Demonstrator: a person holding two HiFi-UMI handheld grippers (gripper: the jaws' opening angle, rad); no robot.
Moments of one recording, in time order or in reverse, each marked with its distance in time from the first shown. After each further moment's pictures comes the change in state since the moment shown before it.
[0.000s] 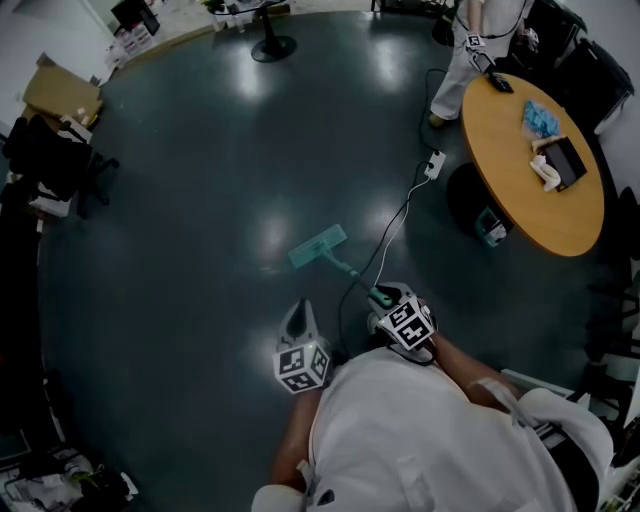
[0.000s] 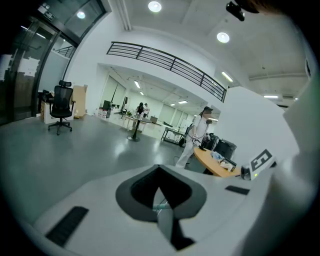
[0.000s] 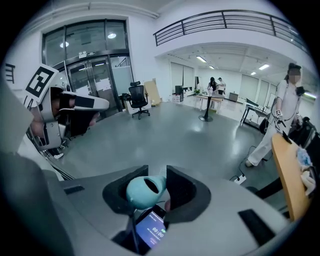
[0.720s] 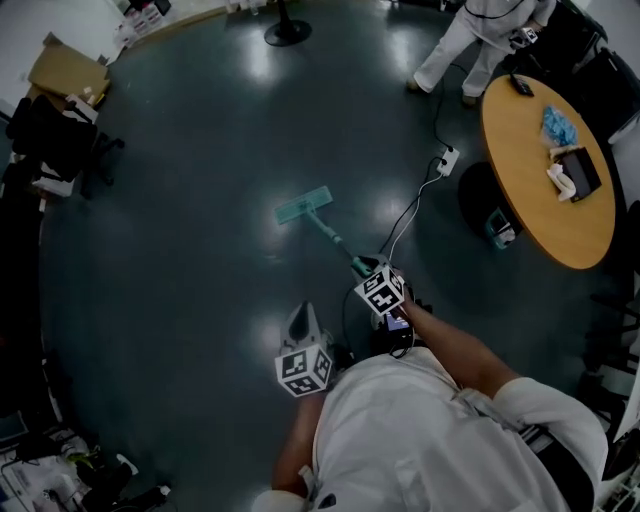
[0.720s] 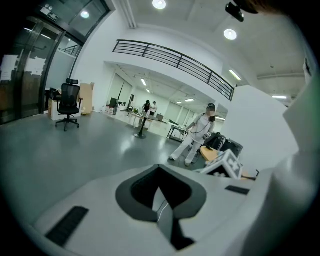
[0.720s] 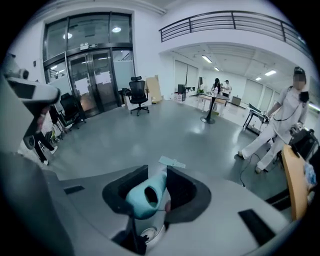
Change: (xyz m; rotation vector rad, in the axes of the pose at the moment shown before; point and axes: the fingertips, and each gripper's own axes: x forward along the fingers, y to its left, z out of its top) left arm 0.006 0.014 -0.012 -0.038 0.029 0.074; right arm 0.116 -0.035 0.033 -0.074 0.022 -0.018
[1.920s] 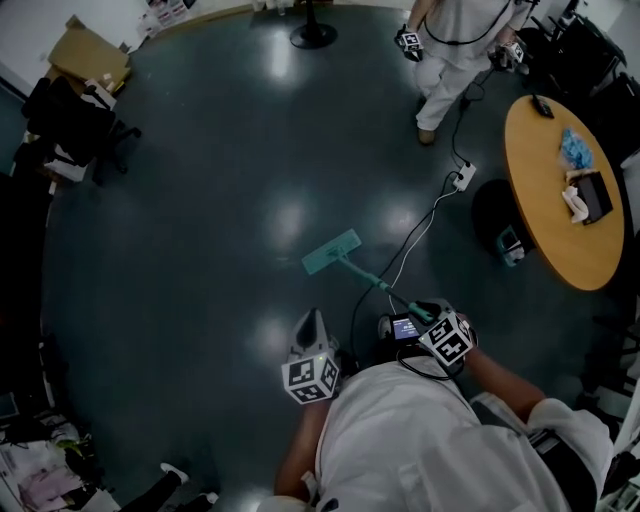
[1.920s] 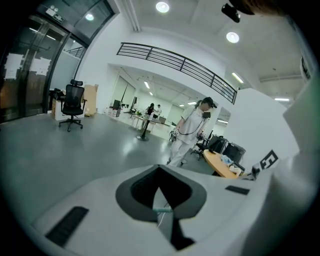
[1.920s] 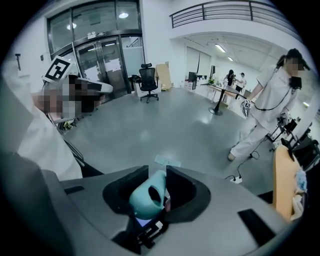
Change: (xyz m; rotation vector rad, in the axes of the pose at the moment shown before) left arm -0.014 0.033 0.012 -0.028 -0.031 0.018; right arm -0.131 0.020 -0.057 -0.076 0.164 0.081
